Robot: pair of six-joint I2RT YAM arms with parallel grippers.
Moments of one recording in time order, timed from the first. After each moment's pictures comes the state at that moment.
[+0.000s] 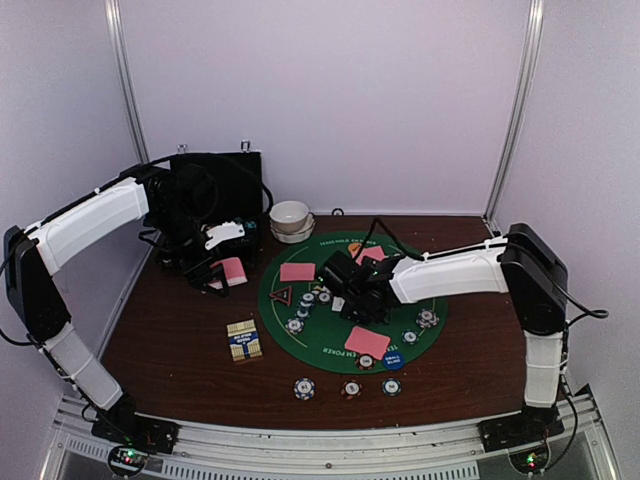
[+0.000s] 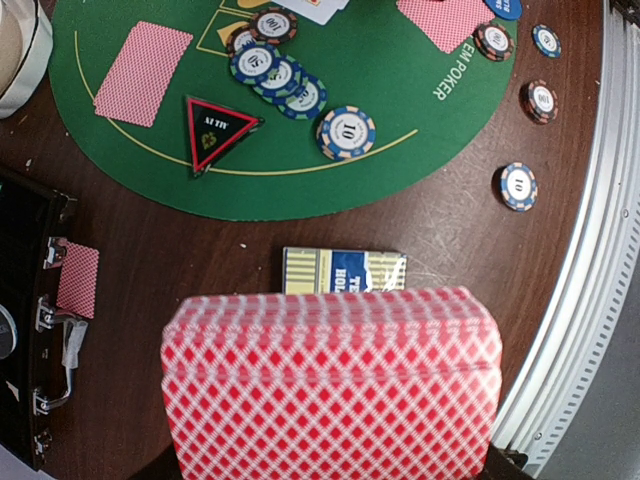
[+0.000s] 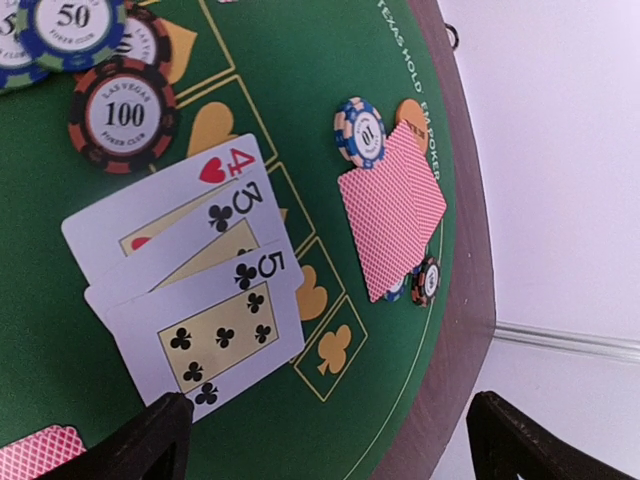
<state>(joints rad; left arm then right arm) -0.48 1.61 1.53 -1.26 0.30 0.66 0.97 2.02 1.39 -0.45 0.79 -0.34</state>
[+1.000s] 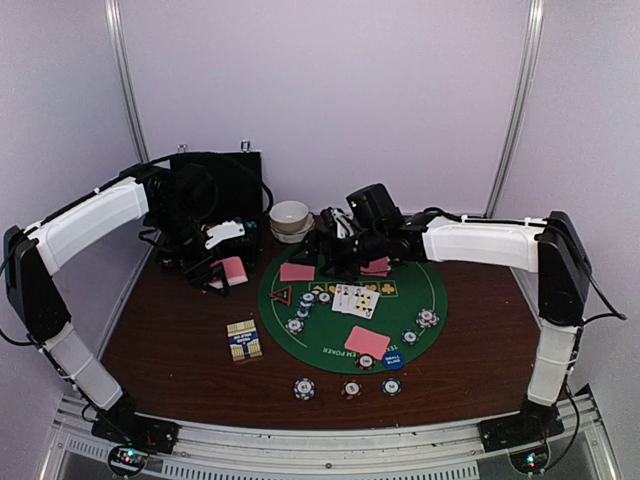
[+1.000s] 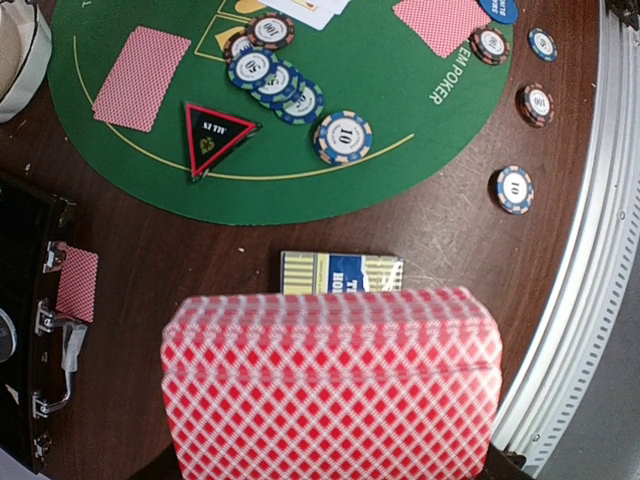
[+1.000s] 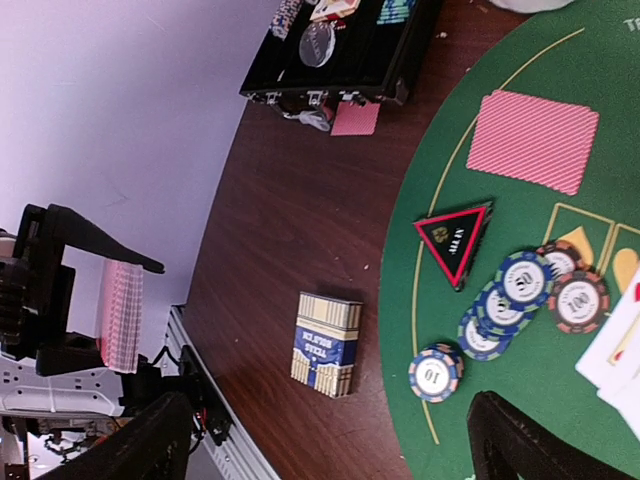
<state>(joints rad) -0.48 1.61 1.53 -1.26 0.31 0.66 0.79 1.89 1.49 -0.21 -0.41 0.77</state>
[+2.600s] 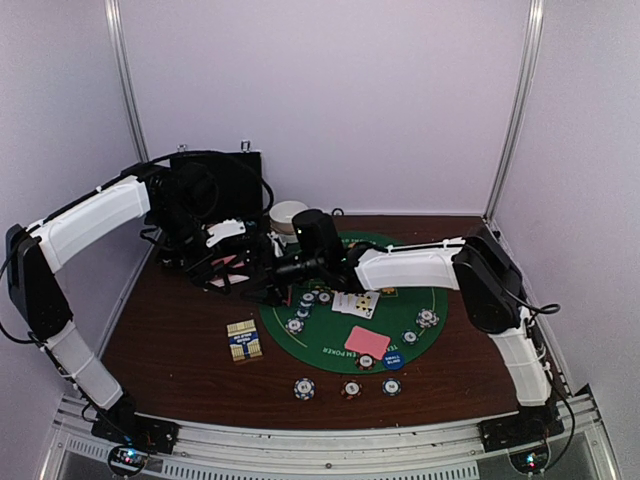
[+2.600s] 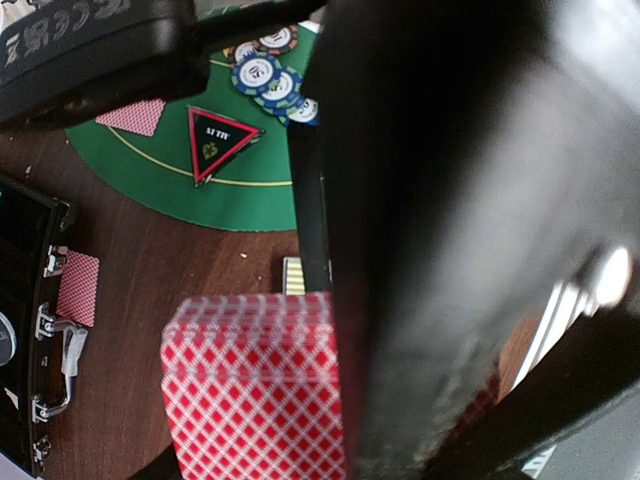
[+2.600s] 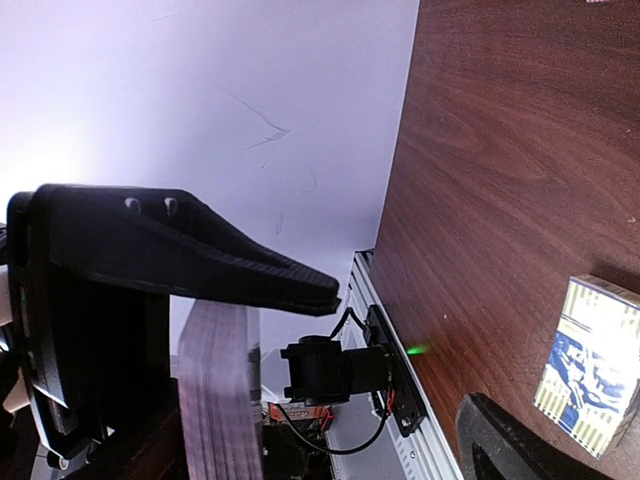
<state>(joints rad) -0.48 1.63 1.55 -1.26 0.33 0.66 0.93 2.28 1.77 0.27 -0.73 1.29</state>
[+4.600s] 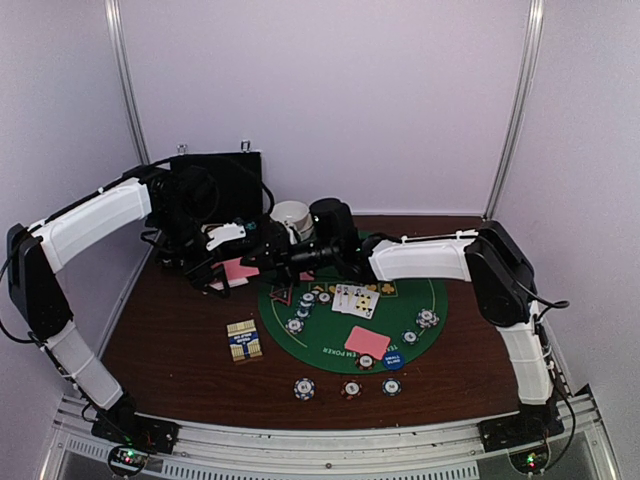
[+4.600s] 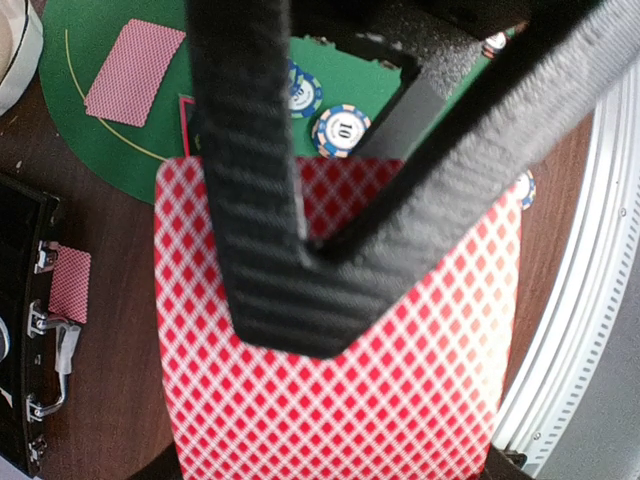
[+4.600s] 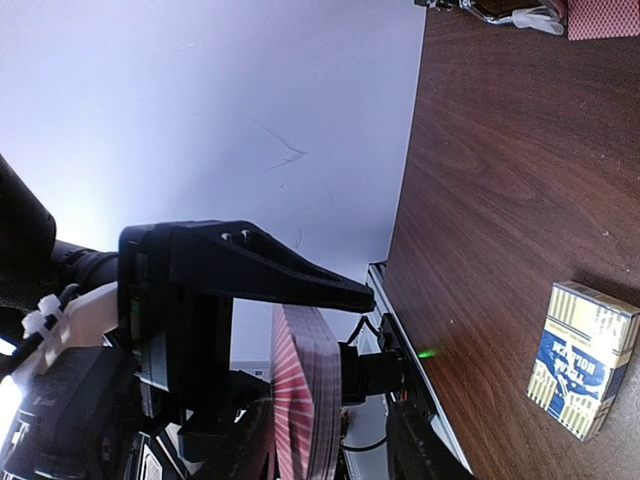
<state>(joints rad) -0.48 1.63 1.53 -1.26 0.32 0.67 0.87 2.23 1.71 0.32 -0.77 1.34</state>
